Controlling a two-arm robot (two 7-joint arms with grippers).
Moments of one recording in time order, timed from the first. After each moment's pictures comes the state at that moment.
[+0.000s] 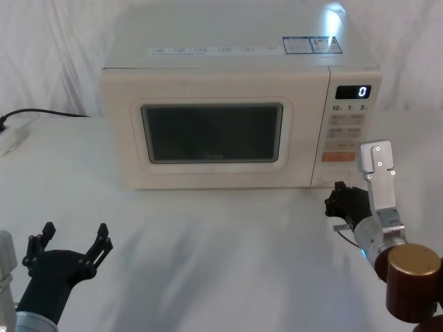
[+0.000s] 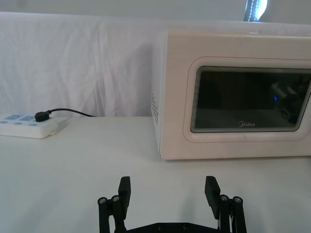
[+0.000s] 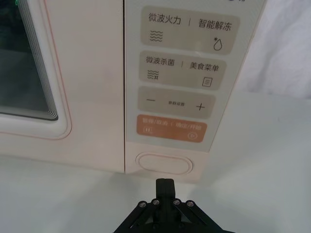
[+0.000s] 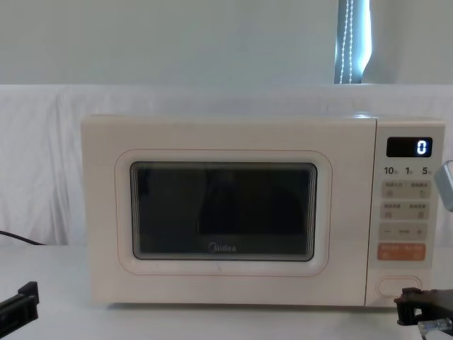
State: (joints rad) left arm 0.27 0.24 0.04 -1.85 -0.25 -0.02 -0.02; right arm 0.28 -0.01 -0.10 -1.28 -0.09 0.21 0.02
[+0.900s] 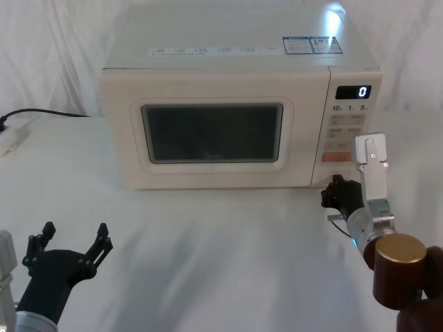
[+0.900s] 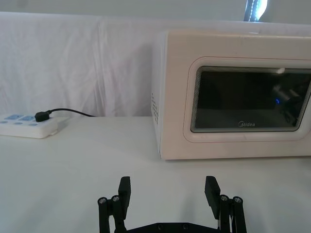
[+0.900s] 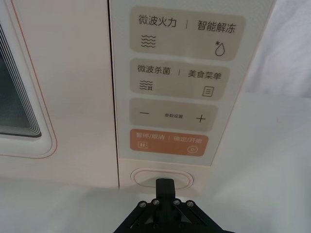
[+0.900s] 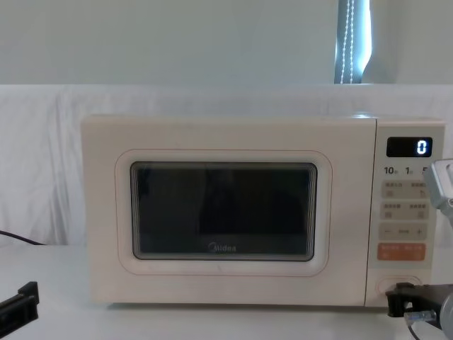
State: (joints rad) left arm 0.27 0.24 0.04 -1.85 -0.25 -0.02 -0.02; right arm 0.36 -0.06 -0.07 -1.17 -0.11 0.17 -0.02
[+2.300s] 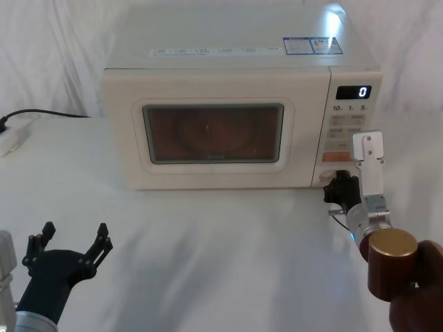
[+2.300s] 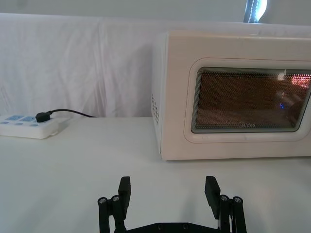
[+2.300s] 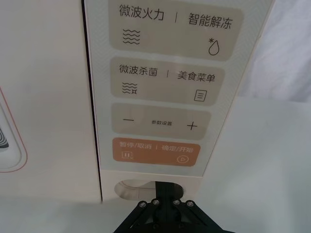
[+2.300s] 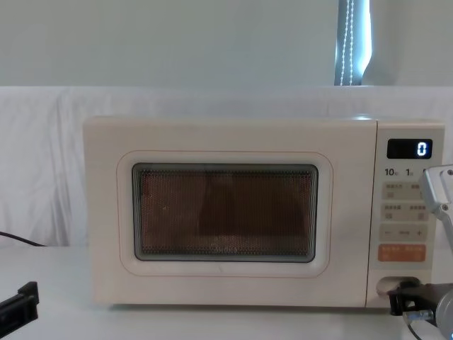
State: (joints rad) left arm 0.27 0.24 0.04 -1.85 -0.25 -0.02 -0.02; right arm 0.43 -0.08 -0.03 -1.03 -0.15 0.10 -0.06
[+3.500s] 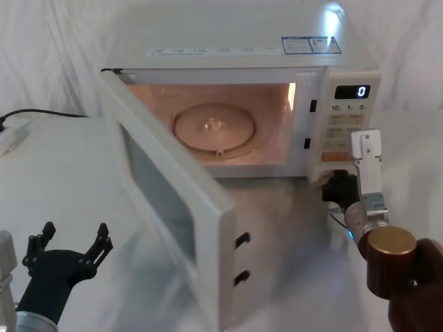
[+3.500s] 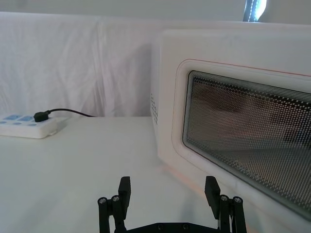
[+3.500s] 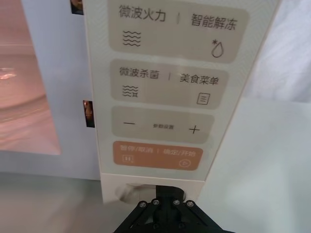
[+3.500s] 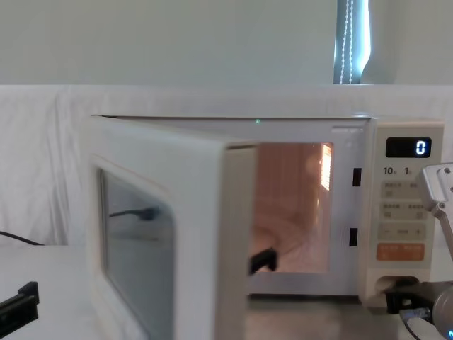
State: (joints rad) left arm 0.27 0.24 0.04 -1.85 -0.25 -0.02 -0.02; right arm 0.44 -0.08 -0.03 -1.03 -0.15 0.10 -0.04
